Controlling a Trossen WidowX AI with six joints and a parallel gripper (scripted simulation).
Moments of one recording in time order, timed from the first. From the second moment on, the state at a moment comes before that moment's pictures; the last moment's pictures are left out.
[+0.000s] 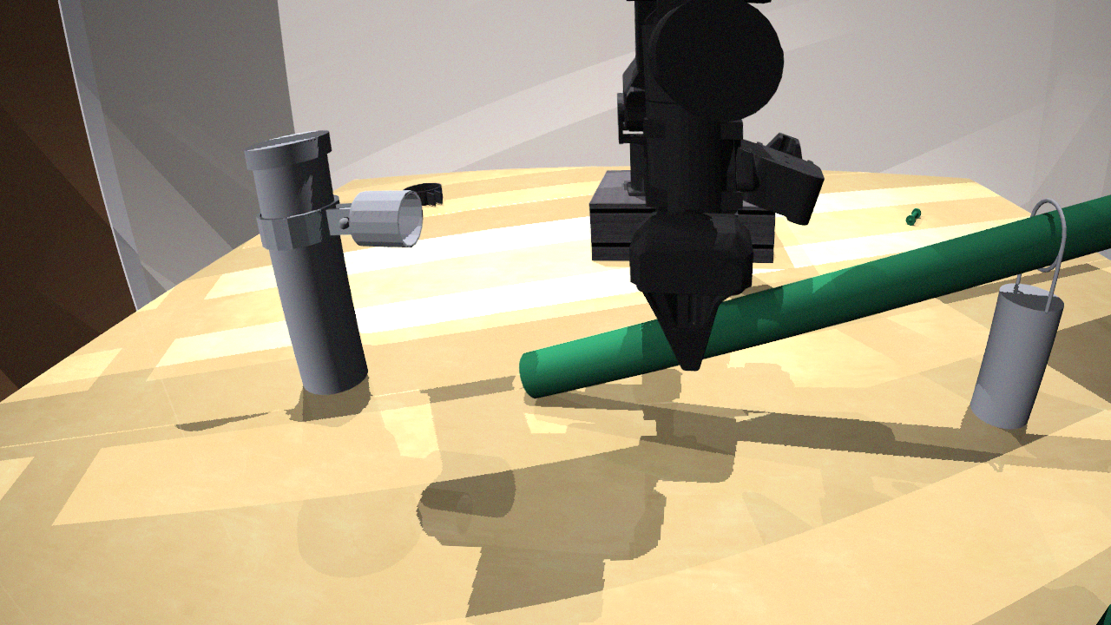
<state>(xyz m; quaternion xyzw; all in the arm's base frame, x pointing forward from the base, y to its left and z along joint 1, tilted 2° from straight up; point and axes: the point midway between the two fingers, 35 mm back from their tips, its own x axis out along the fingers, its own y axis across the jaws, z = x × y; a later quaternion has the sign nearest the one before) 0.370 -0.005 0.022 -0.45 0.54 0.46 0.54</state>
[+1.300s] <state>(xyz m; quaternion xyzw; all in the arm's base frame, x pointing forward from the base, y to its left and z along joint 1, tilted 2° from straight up) 0.367 -0.004 -0.005 -0.45 0.54 0.46 0.54</state>
